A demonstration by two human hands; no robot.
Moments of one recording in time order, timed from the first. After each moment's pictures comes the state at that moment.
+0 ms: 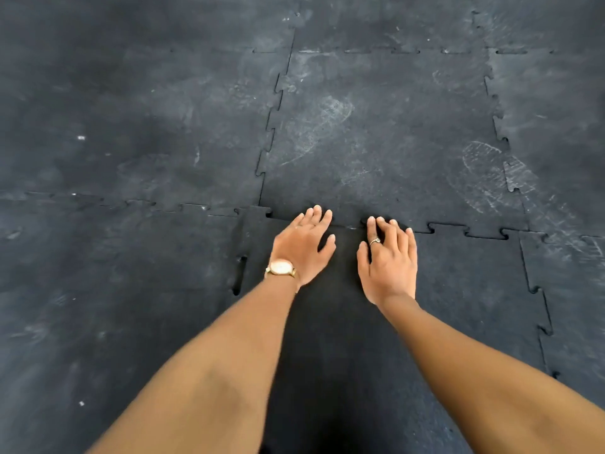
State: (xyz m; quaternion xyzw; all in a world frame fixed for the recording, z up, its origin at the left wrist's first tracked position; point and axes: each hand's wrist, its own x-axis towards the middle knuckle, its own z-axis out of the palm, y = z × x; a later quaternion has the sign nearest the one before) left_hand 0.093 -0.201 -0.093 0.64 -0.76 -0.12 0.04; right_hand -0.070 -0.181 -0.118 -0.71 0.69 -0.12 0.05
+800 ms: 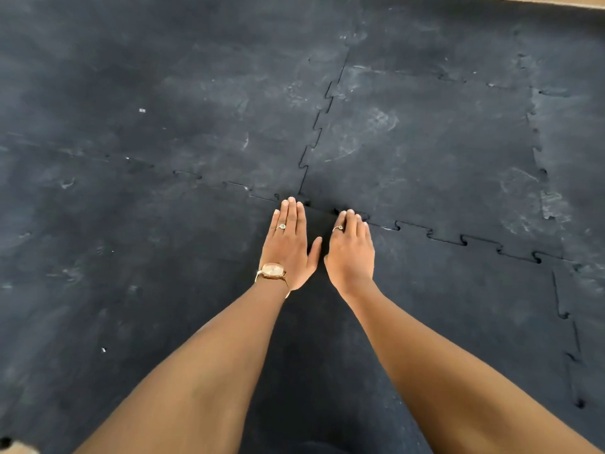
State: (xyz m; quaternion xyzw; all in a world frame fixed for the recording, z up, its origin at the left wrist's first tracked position) left_hand 0.158 -0.154 -0.108 0.72 -0.69 -0.01 -0.01; right_hand 0.039 -0.178 -0.106 -0.78 0.62 -0.06 0.04
